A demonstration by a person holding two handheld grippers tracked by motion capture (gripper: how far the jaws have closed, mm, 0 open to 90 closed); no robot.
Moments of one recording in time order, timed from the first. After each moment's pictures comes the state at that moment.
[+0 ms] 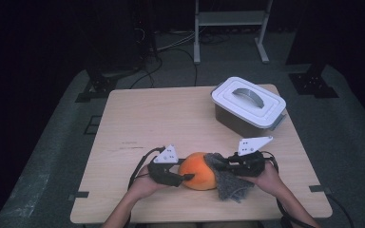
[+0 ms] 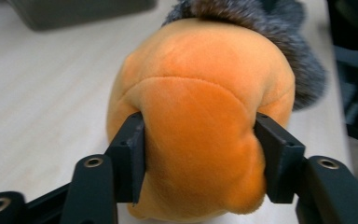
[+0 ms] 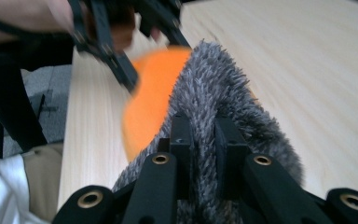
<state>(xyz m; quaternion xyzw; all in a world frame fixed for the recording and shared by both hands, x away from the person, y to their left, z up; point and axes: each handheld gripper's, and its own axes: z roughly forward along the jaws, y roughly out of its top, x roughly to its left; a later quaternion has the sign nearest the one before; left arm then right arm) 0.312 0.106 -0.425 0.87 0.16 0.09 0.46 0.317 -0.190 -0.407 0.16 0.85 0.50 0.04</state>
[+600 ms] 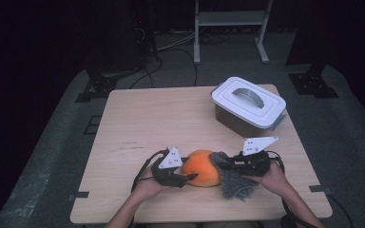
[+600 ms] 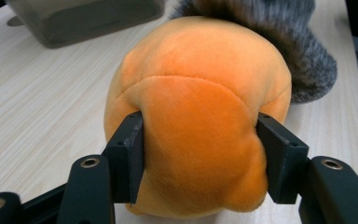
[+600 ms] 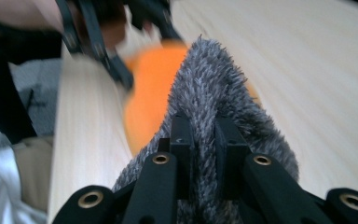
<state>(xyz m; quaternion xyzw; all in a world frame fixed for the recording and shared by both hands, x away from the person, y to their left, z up) 0.306 0.098 -0.428 0.87 0.14 0.12 0.45 0.316 -0.203 -0.404 0.16 0.85 0.49 0.06</state>
